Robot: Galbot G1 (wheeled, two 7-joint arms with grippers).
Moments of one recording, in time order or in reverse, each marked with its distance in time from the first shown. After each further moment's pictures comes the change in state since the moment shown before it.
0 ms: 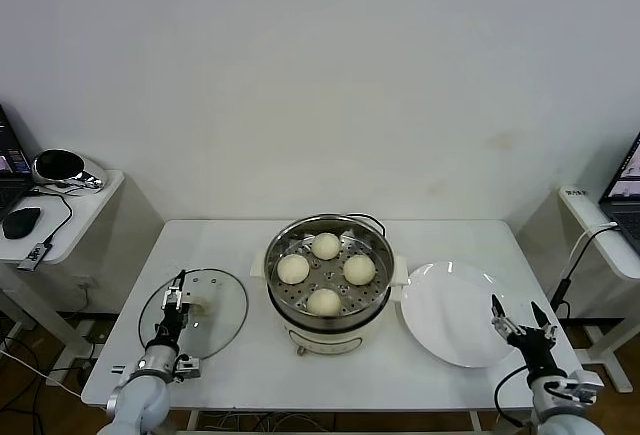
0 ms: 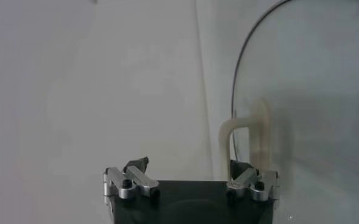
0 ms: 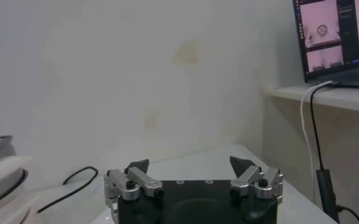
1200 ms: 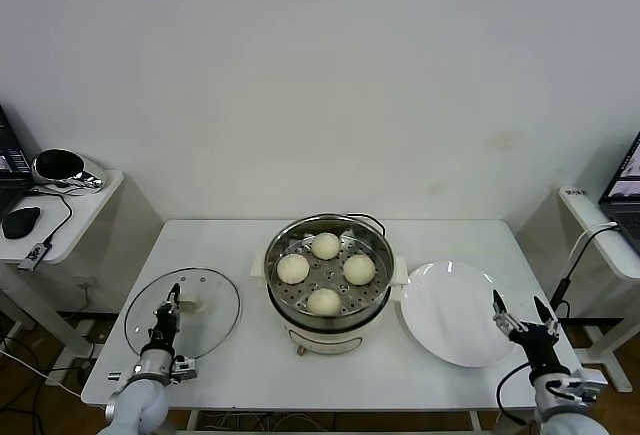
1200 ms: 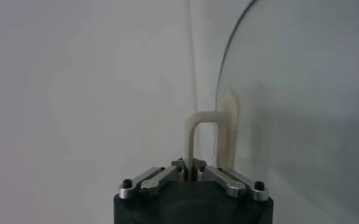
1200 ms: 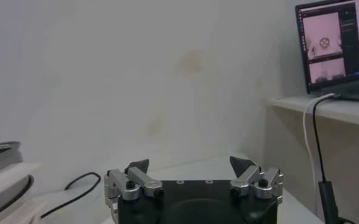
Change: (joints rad) left arm 0.018 0.012 0.007 -0.008 -0.075 0.085 -0.007; right arm -0.005 -0.001 0.013 0.043 -0.026 -0.011 0.003
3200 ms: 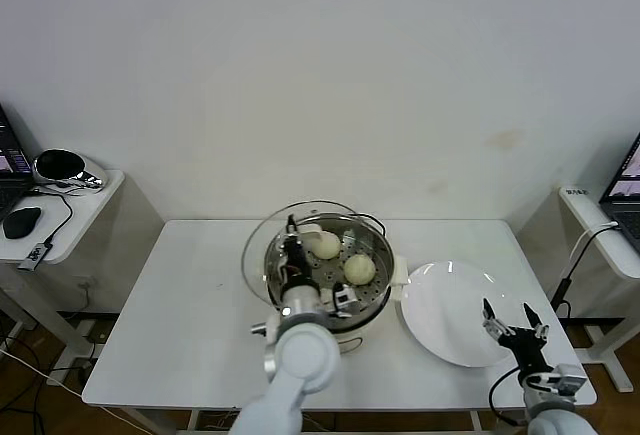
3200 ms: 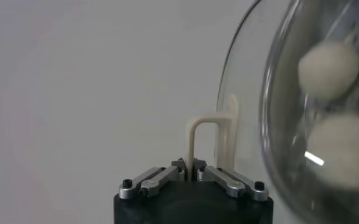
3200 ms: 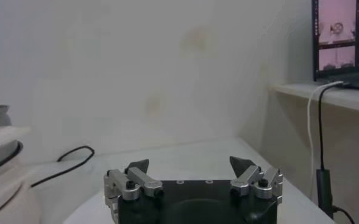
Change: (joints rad) left arm -0.187 -0.415 0.483 -0.520 0.399 0.596 0.614; right arm 0.046 0.028 -0.033 -0.071 -0.106 -0.046 0.015
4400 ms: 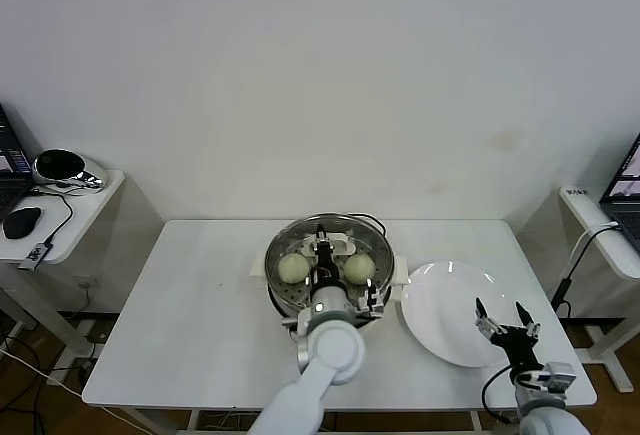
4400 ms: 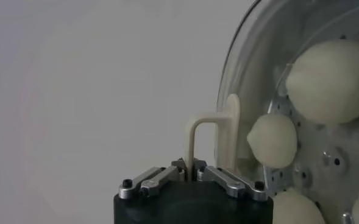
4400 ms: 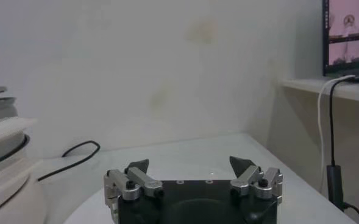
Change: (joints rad) left arm -0.069 -0.033 0.063 0.175 0.068 0.000 0.031; right arm 0.021 0.014 -0.023 -0.019 -0.023 0.009 -0.001
